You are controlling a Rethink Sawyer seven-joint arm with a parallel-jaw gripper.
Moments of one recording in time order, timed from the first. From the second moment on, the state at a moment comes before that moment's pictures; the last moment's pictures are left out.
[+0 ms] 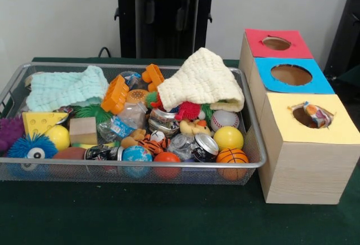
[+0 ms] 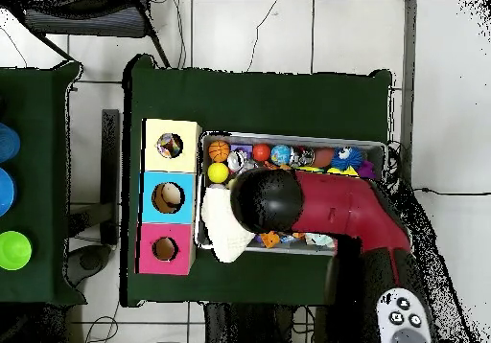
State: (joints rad) arm -0.37 -0.93 0.14 1.69 -0.24 0.85 1.91
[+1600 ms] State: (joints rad) arm -0.52 -0.73 0.18 1.70 -0.36 0.65 1.91
